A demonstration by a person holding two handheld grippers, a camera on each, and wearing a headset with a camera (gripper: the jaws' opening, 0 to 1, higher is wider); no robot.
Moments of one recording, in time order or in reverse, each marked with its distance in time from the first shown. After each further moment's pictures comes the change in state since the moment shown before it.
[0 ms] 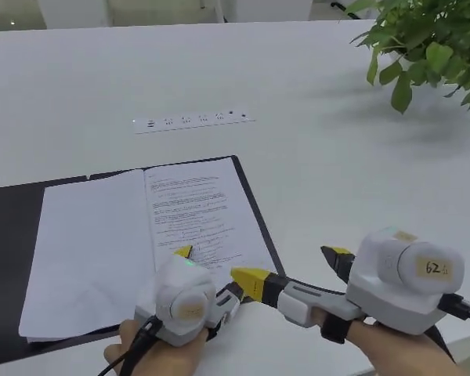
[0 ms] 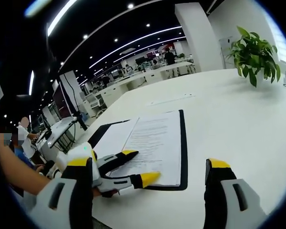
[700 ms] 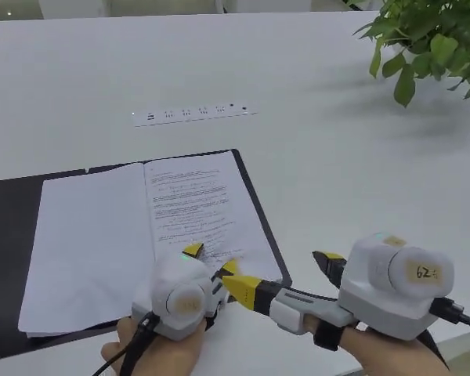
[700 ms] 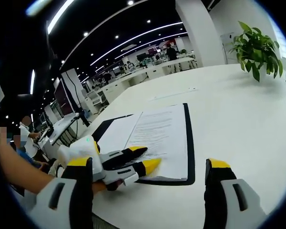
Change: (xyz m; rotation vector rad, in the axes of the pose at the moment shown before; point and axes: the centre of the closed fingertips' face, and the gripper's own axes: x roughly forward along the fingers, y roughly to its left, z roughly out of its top) left arm 0.003 0.007 -0.001 -0.049 -0.005 0.022; right arm 0.005 0.010 -0.015 0.013 0.036 0.021
